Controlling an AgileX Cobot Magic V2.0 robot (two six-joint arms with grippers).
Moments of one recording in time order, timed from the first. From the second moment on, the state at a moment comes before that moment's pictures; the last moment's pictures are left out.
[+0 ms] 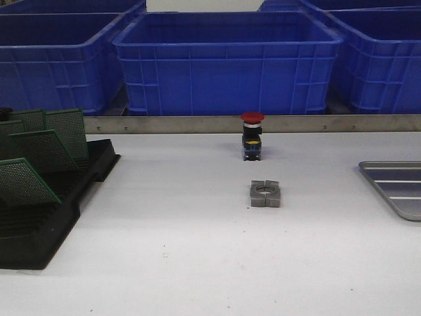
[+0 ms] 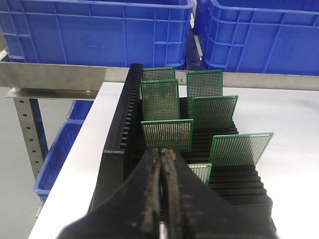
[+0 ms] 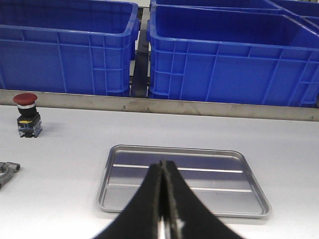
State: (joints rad) left arm -0.02 -0.01 0.00 -0.09 0.23 -0.02; right arm -0.05 -0.01 0.03 -0.12 0.09 0.09
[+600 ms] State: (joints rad) left arm -0.02 0.10 -0.33 -0.11 0.51 -0.02; right arm -0.05 -0.01 0.03 -0.12 0.09 0.09
